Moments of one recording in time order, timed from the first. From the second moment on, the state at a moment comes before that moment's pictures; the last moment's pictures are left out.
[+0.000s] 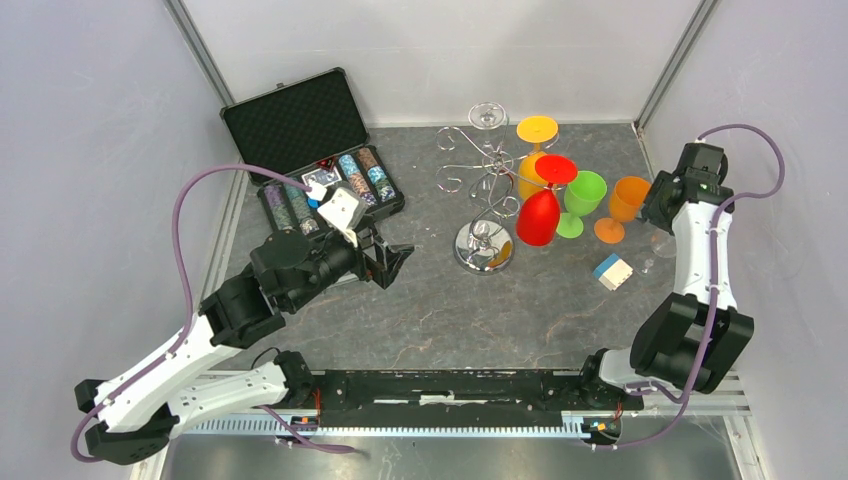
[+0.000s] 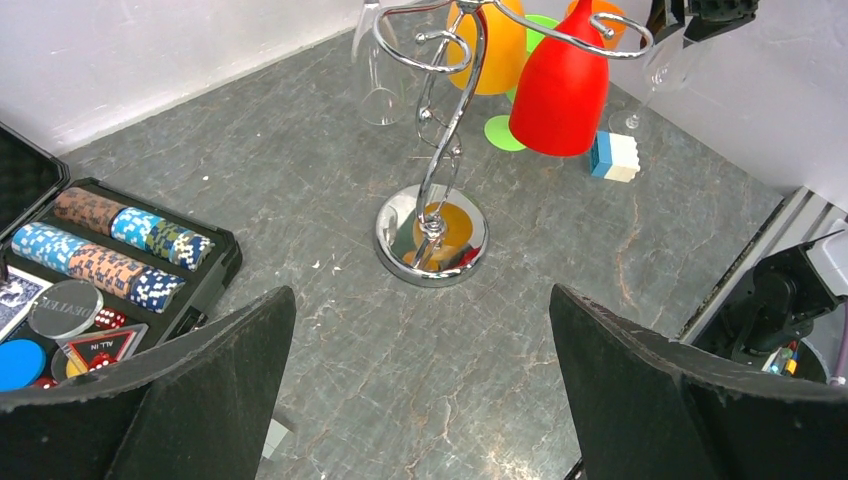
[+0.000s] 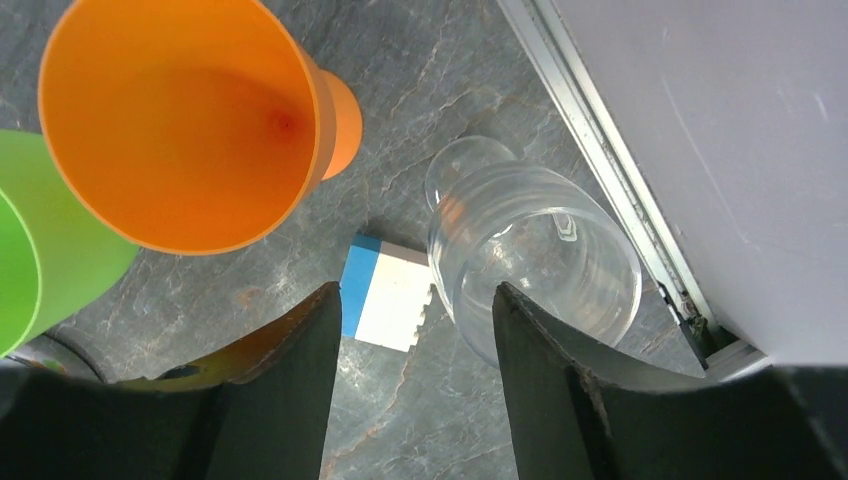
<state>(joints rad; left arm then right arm) -0.98 0.76 1.04 -0.41 -0.23 -0.12 -0.39 1.40 1.26 -0.81 0.15 0.15</state>
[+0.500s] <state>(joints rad) -0.98 0.80 1.06 -0.42 -0.25 -0.12 -0.39 1.31 1.29 -0.77 0.21 0.15</state>
